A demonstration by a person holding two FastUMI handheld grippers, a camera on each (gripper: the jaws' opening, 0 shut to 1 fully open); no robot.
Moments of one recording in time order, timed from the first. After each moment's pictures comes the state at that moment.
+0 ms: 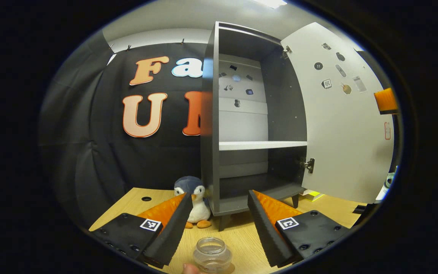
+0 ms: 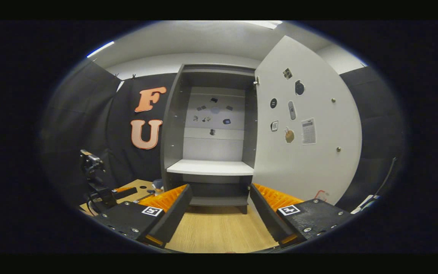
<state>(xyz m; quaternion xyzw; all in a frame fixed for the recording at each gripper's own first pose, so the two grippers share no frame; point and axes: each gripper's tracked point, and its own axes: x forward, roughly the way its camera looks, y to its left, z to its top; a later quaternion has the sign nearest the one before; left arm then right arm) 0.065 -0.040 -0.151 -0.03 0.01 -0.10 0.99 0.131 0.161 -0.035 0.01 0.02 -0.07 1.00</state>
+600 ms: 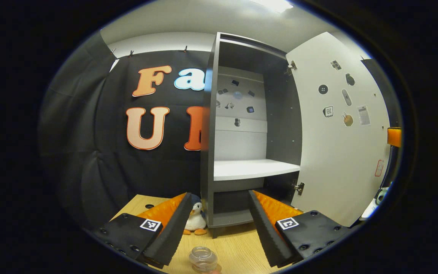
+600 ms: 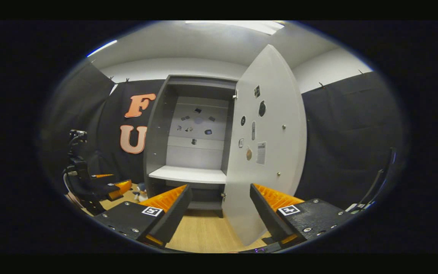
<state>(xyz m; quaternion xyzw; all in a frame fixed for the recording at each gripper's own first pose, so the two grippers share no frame) 0.041 -0.045 -0.060 -0.04 0.00 -0.08 1.00 0.074 0.090 0.015 -0.02 -0.01 -0.11 0.99</state>
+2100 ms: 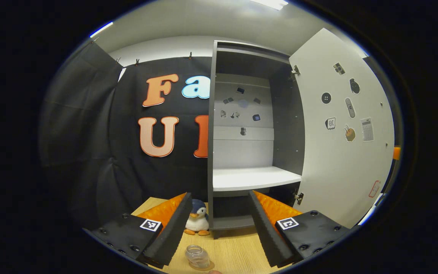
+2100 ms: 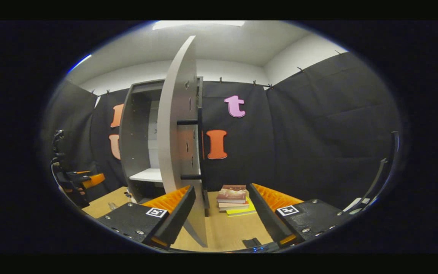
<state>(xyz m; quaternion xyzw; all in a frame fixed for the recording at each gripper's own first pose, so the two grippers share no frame) 0.015 -0.066 -0.016 -0.03 0.00 -0.02 1.00 0.059 -0.049 -0.001 0.07 0.01 -0.09 0.99</state>
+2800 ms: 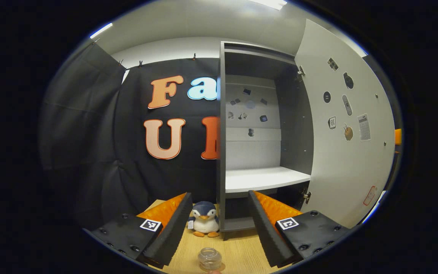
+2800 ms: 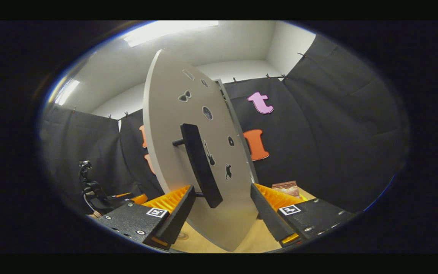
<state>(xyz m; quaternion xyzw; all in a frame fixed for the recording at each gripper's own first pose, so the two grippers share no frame) 0.021 -0.025 -0.020 -0.02 -0.01 0.00 1.00 0.107 0.060 0.039 0.19 -0.04 0.03 0.98</state>
